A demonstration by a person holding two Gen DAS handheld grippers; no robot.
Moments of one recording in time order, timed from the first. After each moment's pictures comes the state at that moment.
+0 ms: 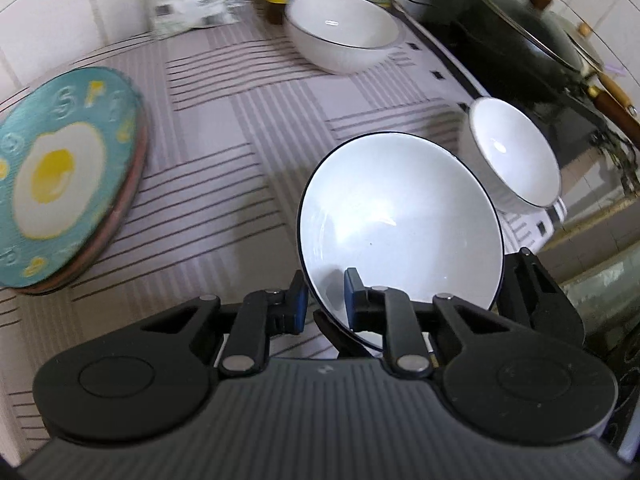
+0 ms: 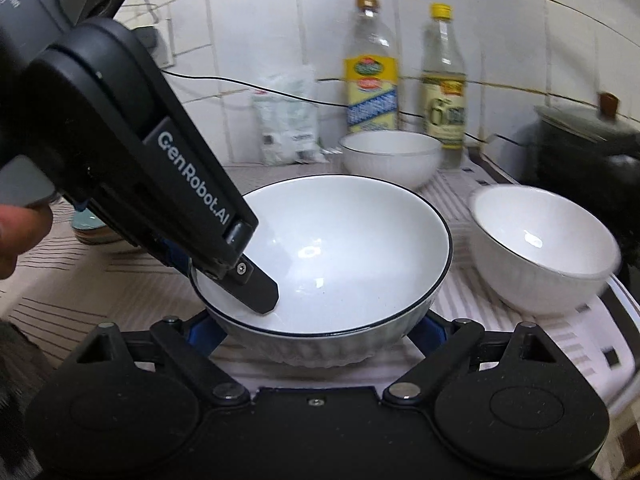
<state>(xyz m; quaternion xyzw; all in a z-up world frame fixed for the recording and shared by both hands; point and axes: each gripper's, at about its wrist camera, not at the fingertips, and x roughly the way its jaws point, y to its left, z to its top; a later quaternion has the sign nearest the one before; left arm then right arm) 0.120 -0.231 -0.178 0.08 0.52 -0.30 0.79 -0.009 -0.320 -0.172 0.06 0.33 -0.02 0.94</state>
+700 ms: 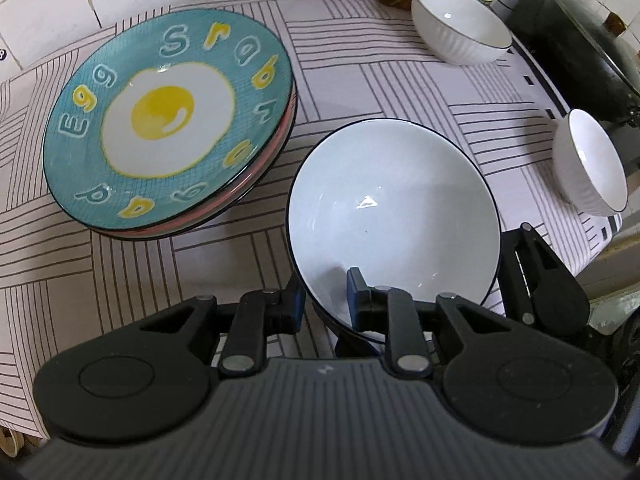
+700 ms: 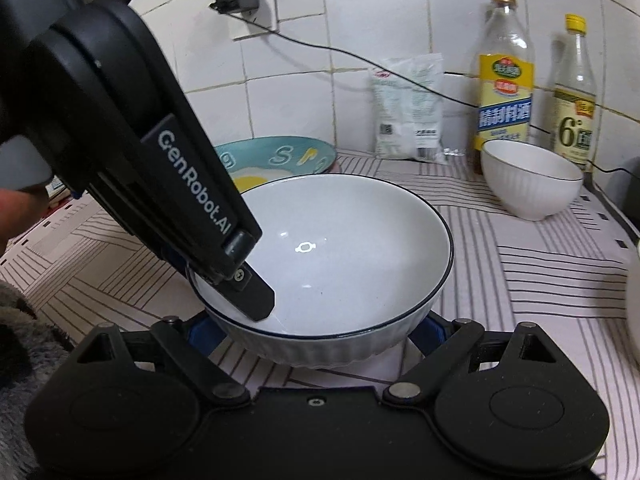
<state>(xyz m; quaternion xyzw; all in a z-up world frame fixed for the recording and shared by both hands) 0.143 -0.163 -0.197 0.07 0.55 -0.23 0.80 0.039 -0.258 -0.186 0.03 0.35 0.09 0.93</state>
